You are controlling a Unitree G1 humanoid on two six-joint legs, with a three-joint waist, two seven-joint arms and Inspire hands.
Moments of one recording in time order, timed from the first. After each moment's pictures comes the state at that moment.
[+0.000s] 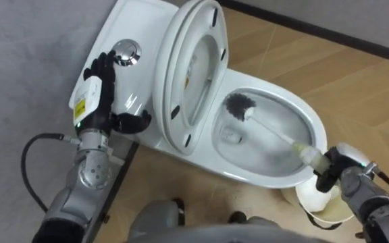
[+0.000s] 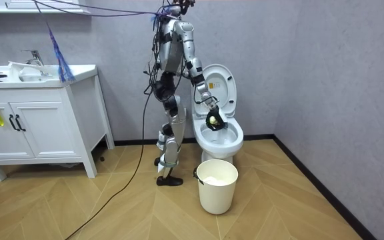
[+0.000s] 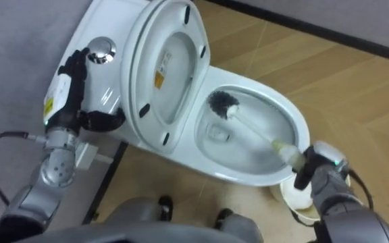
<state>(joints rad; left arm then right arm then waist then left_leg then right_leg) 0.06 0.28 -0.18 0.39 0.51 -0.20 0.38 -0.28 -0.43 0.16 1.33 -0.68 -0.03 -0.20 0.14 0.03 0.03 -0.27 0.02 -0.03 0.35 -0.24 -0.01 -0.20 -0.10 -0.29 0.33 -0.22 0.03</state>
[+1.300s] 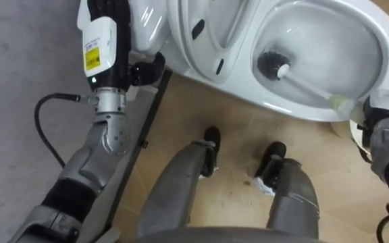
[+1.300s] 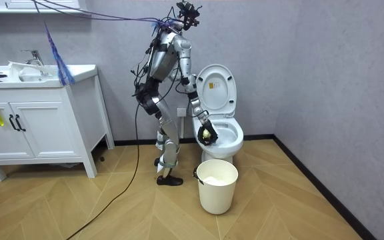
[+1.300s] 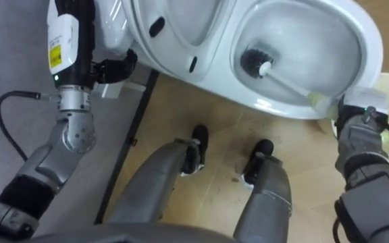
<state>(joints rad) -0.12 0.32 -0.37 0.31 0.56 -0.11 0.66 -0.41 -0.59 0.49 1.23 -0.67 0.18 -0.25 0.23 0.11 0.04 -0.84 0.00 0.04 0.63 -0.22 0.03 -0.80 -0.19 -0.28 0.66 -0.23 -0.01</state>
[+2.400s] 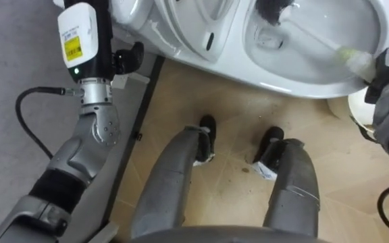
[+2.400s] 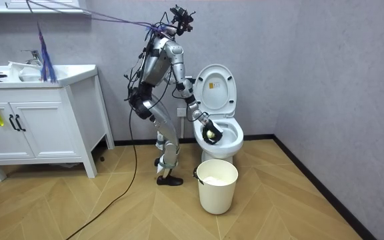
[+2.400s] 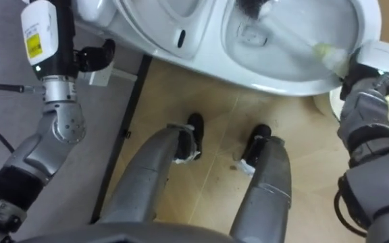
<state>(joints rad) -0.16 0.39 -0.39 0.30 0.52 -0.04 0.75 -0.53 -0.59 0.50 1.17 -0.65 0.20 -0.39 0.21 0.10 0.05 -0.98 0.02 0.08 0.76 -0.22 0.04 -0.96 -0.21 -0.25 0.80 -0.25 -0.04</state>
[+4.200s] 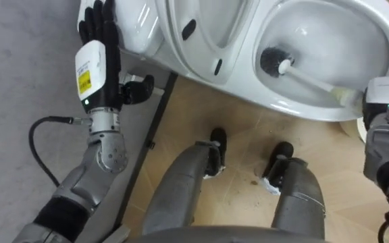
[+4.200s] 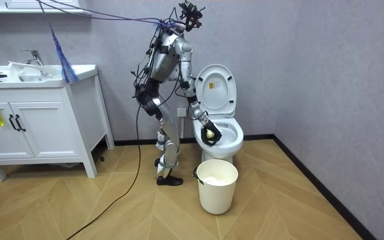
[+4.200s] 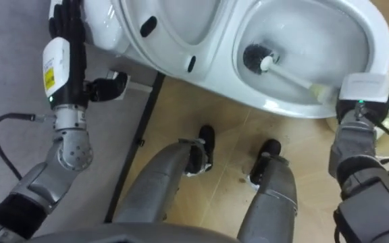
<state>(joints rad) -0.03 0.37 -0.42 0.24 0.37 -0.09 0.71 -0.40 -0.57 0.57 1.13 -0.81 0.34 -0.35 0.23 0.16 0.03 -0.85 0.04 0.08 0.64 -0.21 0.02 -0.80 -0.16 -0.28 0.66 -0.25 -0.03</state>
